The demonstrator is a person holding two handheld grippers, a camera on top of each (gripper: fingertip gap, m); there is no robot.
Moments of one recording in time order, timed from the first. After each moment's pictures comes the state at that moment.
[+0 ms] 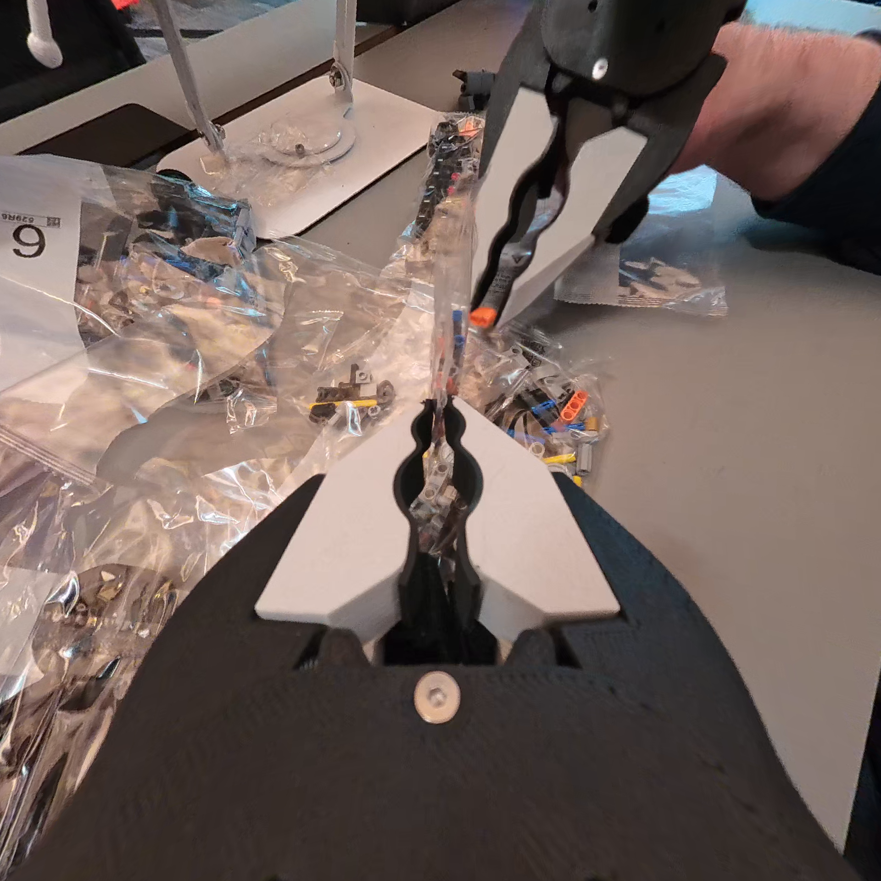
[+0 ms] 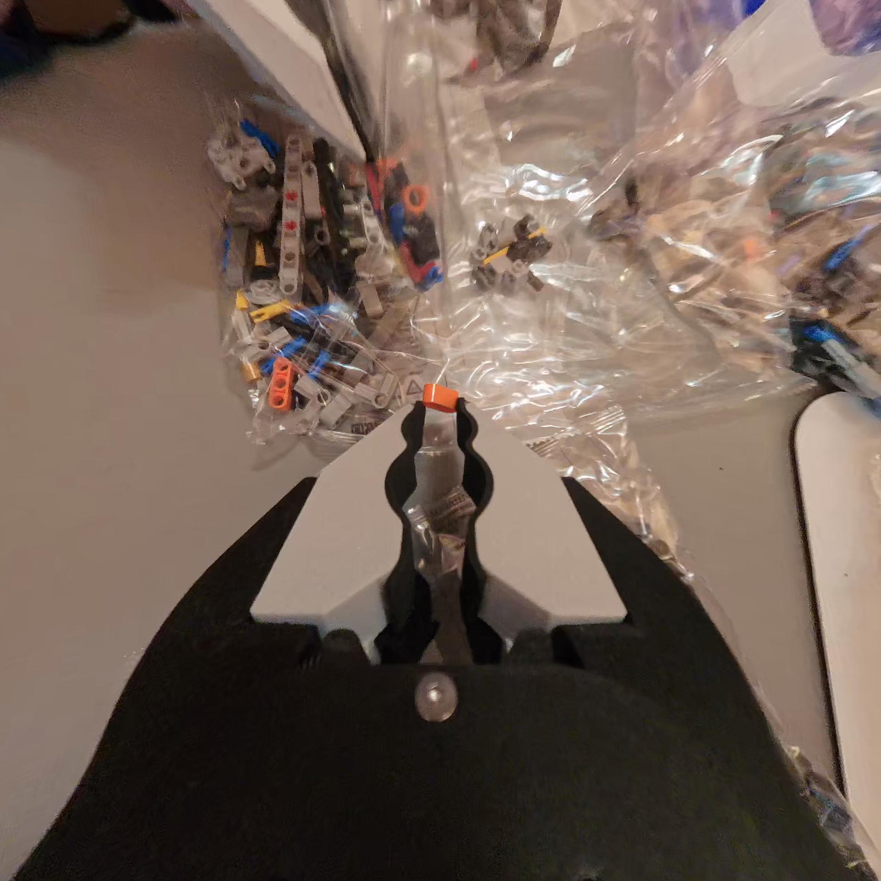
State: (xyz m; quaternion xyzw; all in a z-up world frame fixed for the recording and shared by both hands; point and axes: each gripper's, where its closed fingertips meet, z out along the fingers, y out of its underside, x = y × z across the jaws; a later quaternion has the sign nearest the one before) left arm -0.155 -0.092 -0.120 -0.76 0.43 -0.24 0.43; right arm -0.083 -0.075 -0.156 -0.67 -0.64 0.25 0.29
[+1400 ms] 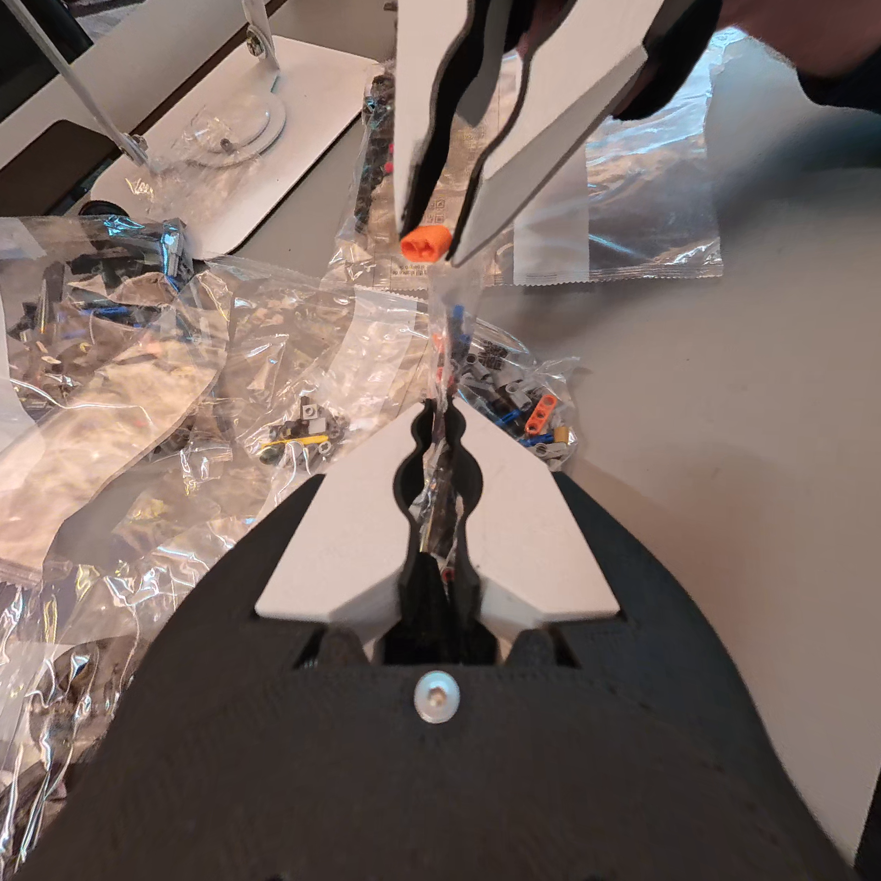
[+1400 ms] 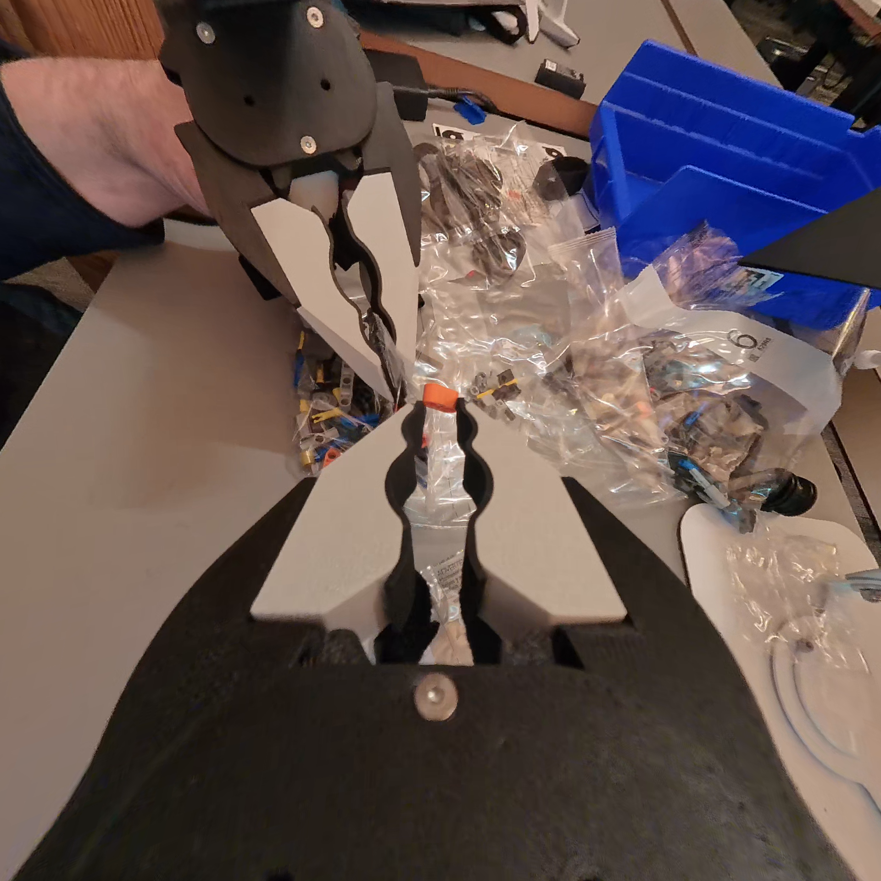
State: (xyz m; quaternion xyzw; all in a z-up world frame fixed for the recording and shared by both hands) left arm -0.120 -0.105 -0.131 -0.75 0.50 -0.17 0.40; right arm -0.100 -0.095 -0.083 -0.59 -0.64 0.27 0.41
